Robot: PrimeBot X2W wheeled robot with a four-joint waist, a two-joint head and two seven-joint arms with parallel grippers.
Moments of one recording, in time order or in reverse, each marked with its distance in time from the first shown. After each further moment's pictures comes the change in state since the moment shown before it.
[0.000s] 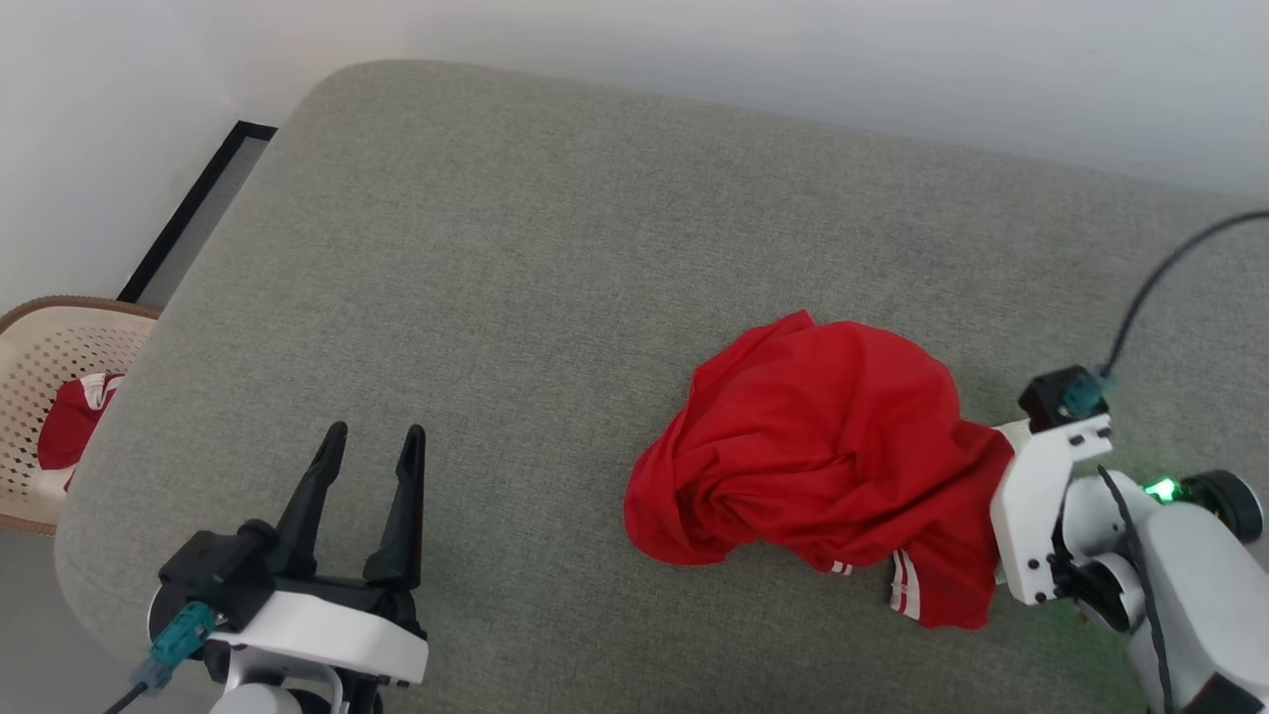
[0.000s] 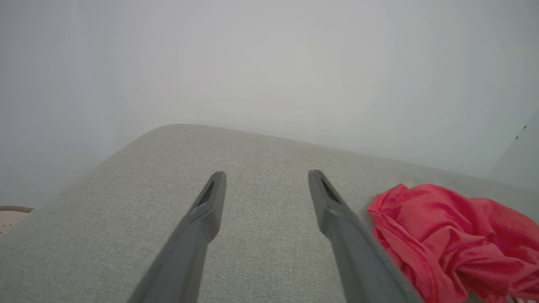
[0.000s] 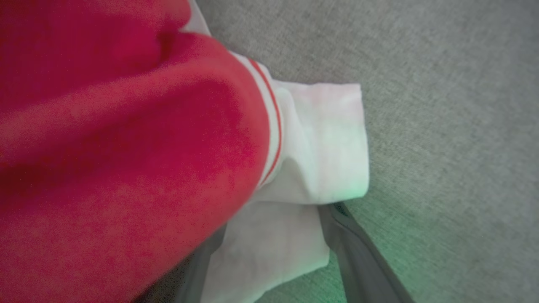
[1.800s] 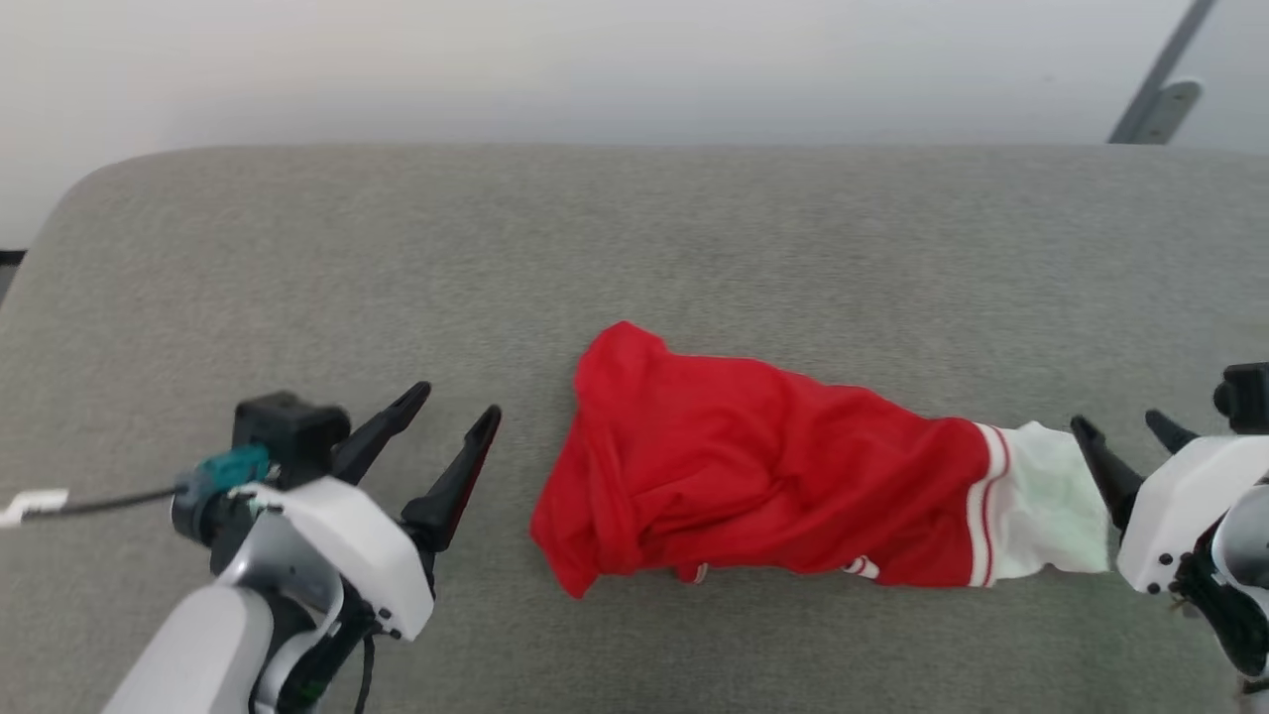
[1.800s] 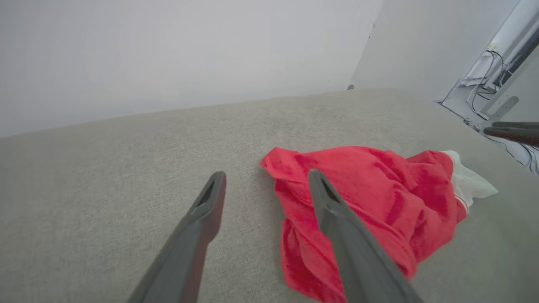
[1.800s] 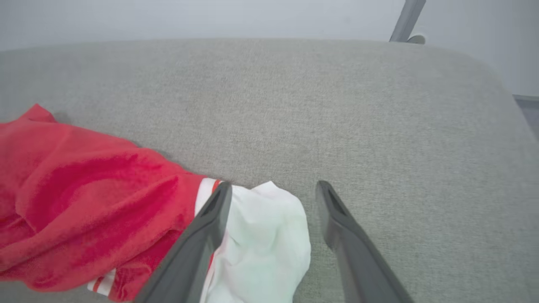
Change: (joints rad) left arm -0.162 0.230 -0.225 -0.082 -0.209 0.000 0.381; right arm 0.202 -0.022 -0.309 -0.409 0.075 0.000 -0.132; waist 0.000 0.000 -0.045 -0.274
